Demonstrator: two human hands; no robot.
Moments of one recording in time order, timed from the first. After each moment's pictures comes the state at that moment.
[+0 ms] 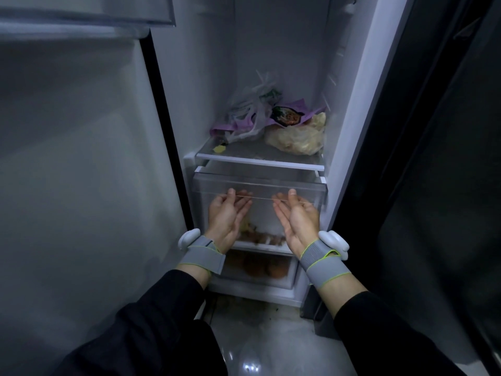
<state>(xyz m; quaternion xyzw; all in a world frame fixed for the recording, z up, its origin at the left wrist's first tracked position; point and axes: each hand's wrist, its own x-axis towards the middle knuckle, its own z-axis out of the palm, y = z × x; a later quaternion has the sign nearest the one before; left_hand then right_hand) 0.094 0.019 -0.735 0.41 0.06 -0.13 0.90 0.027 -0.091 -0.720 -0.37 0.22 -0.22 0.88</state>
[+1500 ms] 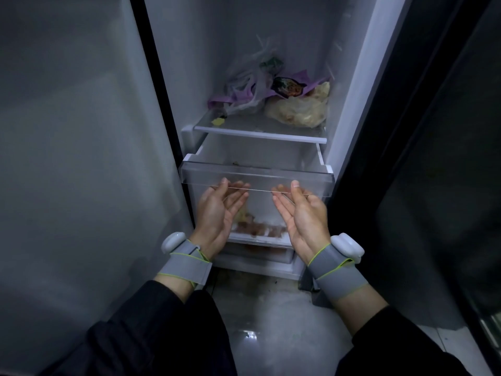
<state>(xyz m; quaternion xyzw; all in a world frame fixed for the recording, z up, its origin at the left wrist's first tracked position) 0.041 0.054 -0.735 0.41 0.03 -0.14 0.90 -0.024 -0.073 -0.726 -0.38 0.21 -0.21 0.88</state>
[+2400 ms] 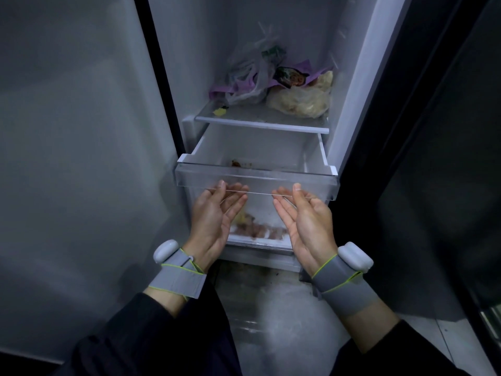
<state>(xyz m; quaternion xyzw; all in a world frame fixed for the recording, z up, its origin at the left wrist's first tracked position) 0.013 0.068 -0.736 0.42 0.03 -0.12 0.90 -0.055 -0.059 -0.726 -0.39 0.22 -0.20 0.87</state>
